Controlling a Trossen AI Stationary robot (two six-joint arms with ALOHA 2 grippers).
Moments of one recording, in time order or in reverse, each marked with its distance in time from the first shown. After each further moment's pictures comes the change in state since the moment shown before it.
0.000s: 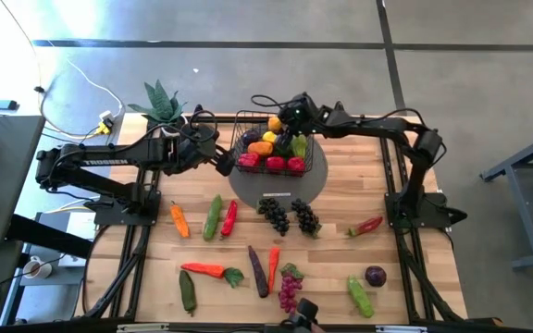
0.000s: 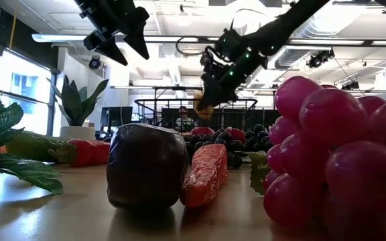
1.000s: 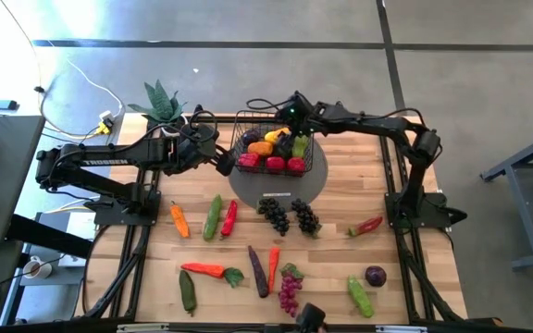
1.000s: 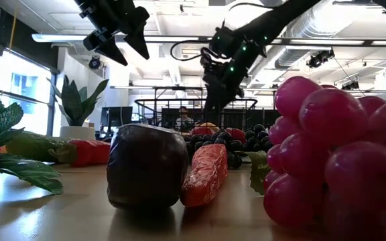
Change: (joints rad) left arm 0.000 0.001 0.000 0.000 0.000 -0.016; right arm 0.024 0.012 0.128 -0.316 0.114 0.037
